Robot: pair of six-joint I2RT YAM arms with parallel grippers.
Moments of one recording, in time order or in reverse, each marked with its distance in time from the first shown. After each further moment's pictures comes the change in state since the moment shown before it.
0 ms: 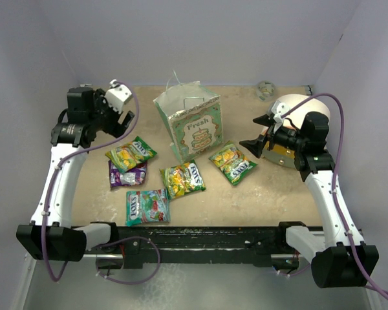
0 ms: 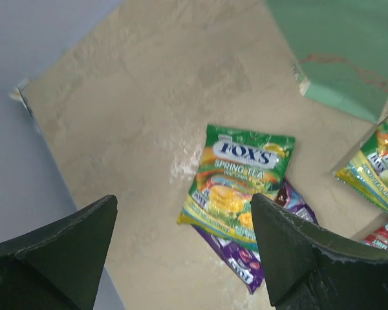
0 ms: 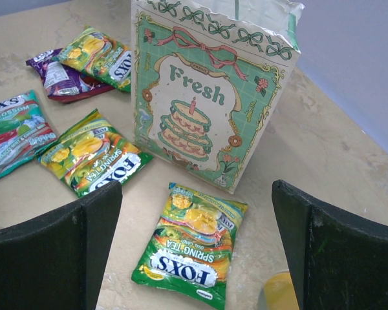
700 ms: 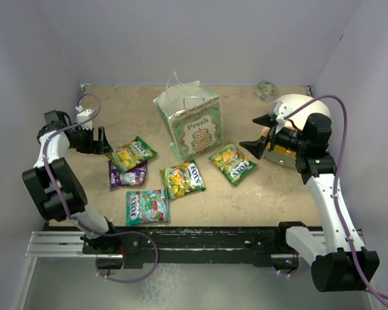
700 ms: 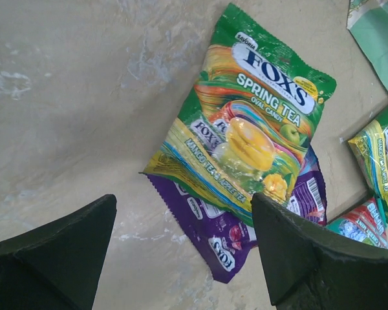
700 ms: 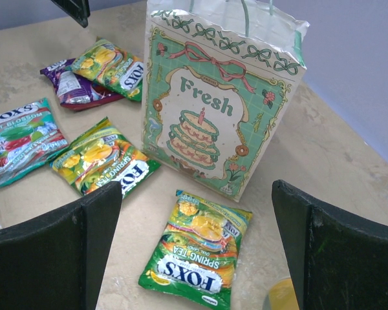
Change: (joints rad) left arm 0.505 0.346 -0.201 0.004 0.390 -0.064; right arm 0.000 -0.034 0.000 0.013 -0.028 0.034
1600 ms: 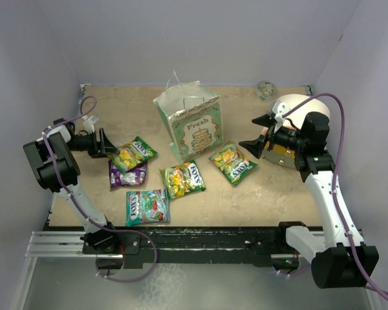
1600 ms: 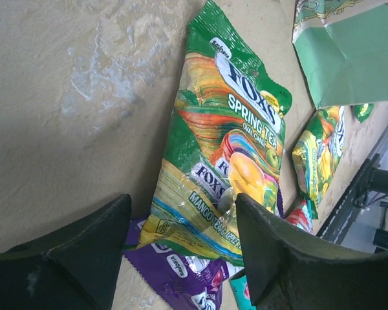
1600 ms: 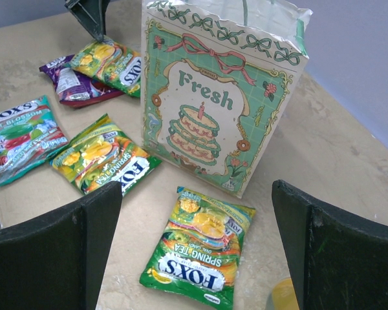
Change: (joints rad) left arm 0.042 0.431 0.151 -0.098 0.313 -0.021; right arm 0.000 0.030 -0.002 0.002 0.002 0.001
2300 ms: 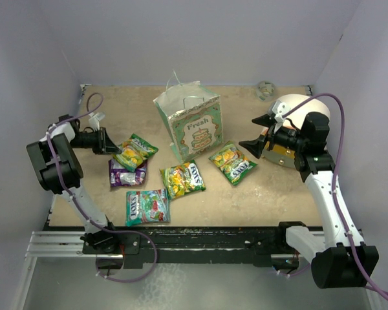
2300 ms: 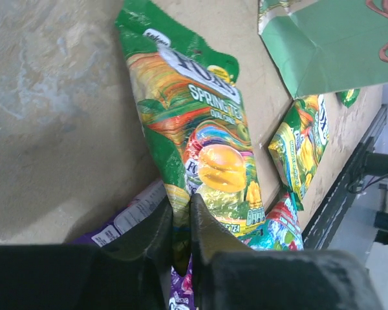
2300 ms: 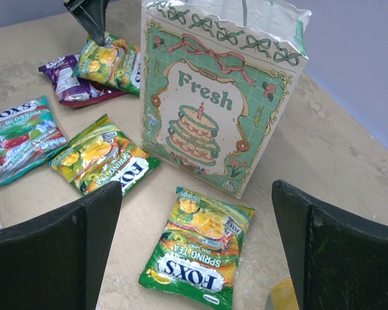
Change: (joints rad) left arm -0.056 -0.025 0.000 -0.052 0.032 0.026; right arm 0.000 0.000 -0.002 0.005 0.000 0.000
